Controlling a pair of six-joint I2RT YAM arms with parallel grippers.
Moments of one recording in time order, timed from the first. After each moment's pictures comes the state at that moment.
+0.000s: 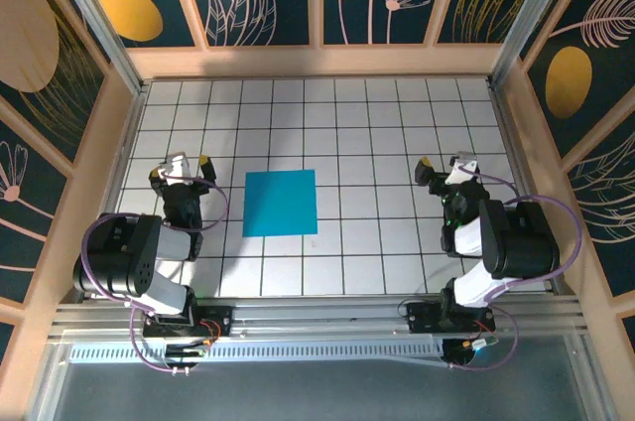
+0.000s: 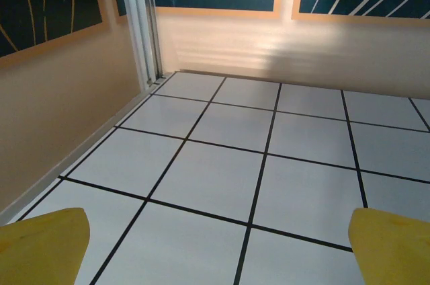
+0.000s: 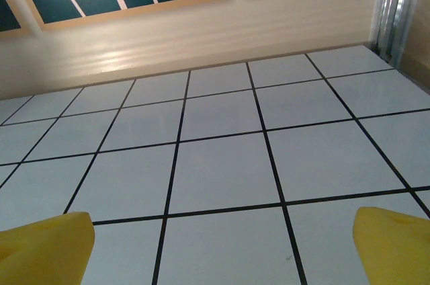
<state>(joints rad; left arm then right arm) -0.07 1.52 0.21 1.20 -0.34 -0.06 -0.05 1.57 0.19 1.25 -0.10 0.12</state>
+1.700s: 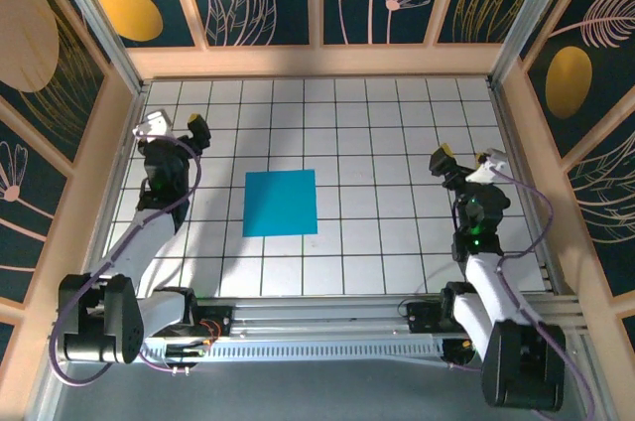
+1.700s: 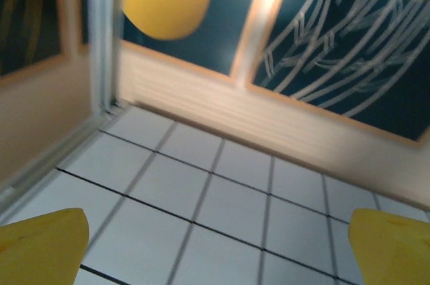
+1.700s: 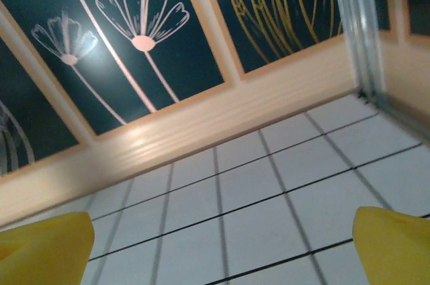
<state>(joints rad) -0.07 1.16 0.63 0.36 -0.23 -0.34 -0.05 0.81 0.23 0.59 -0.05 0.41</state>
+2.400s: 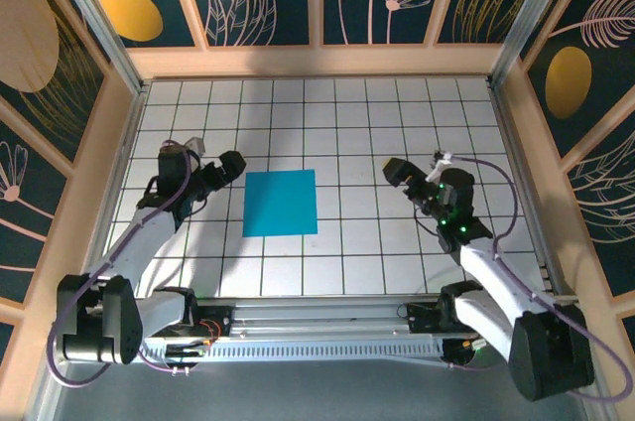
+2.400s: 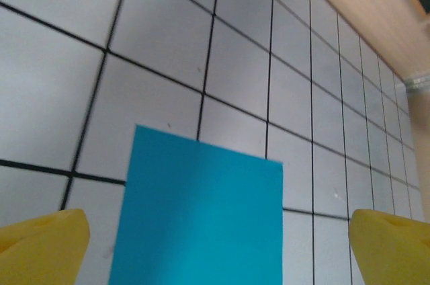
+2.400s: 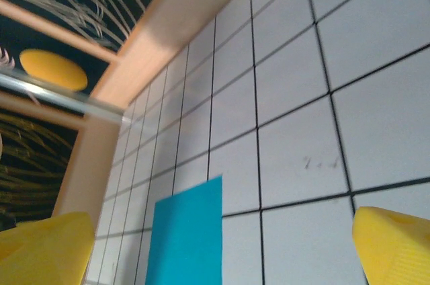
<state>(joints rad) -0.10 1.17 0.63 -0.11 0.36 -0.69 0.27 0.95 0.38 0.23 -0.29 0.85</state>
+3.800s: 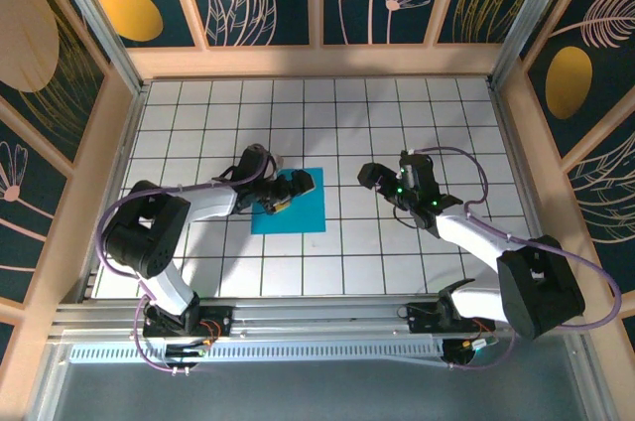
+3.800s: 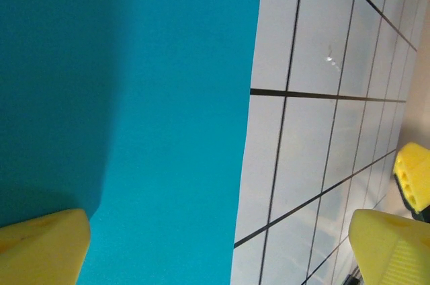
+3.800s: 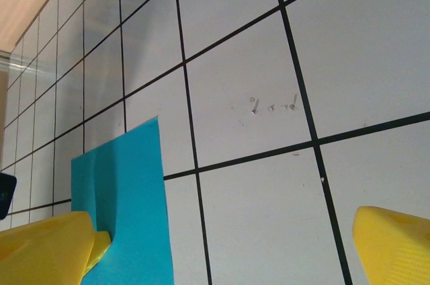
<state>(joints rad) -0.50 1.71 0.79 0.08 0.49 -0.93 0.43 1.26 0.55 0.04 -0.12 0.82</state>
